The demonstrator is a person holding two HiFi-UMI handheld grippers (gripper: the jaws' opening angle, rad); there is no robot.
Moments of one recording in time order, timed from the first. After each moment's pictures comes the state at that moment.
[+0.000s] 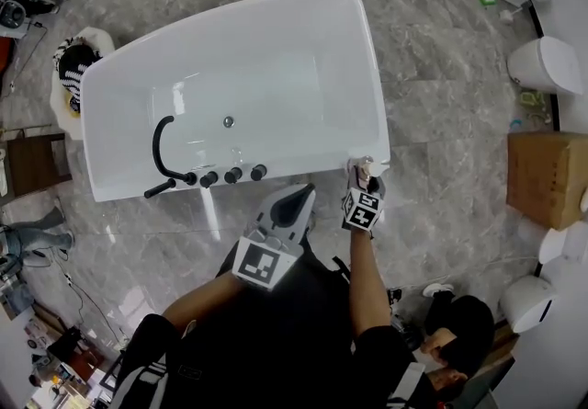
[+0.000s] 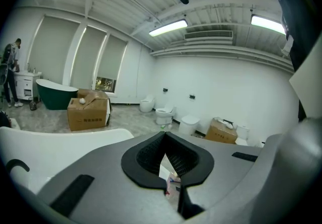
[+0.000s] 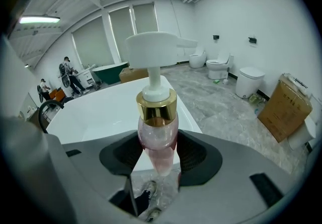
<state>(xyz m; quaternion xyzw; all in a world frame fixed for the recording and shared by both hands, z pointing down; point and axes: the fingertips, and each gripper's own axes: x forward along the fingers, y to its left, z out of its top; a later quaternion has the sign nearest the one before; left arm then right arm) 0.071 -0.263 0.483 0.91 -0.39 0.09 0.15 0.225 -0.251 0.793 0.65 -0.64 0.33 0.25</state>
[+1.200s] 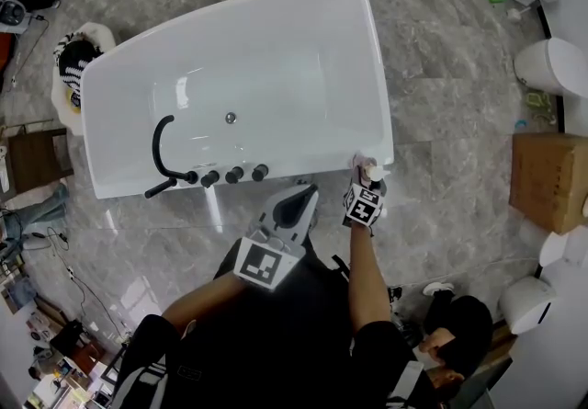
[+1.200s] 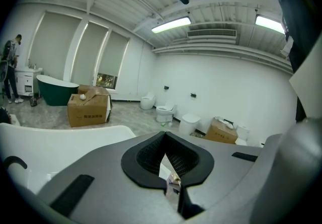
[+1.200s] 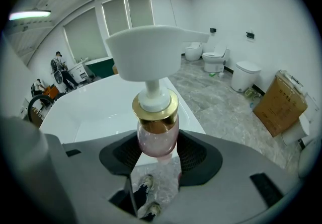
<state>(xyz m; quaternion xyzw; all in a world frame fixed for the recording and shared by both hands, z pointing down) 0.071 -0.275 0.499 0.90 -0.39 0.10 0.17 0.231 -0.251 0.838 0.66 -0.60 0.36 0.28</state>
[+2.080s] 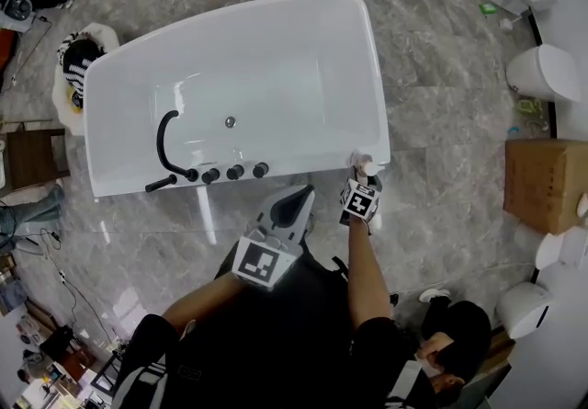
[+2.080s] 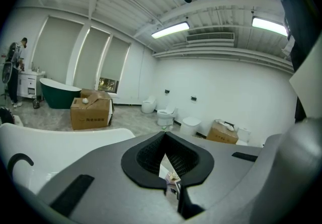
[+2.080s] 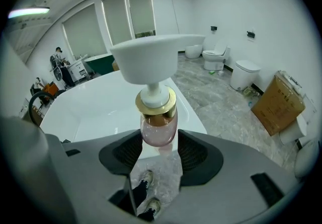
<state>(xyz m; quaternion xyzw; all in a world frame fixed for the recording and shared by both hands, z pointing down) 0.056 -0.234 0.487 0.90 -0.39 0.10 0.16 0.225 -0.234 0.840 0.65 -0.59 0.37 0.29</state>
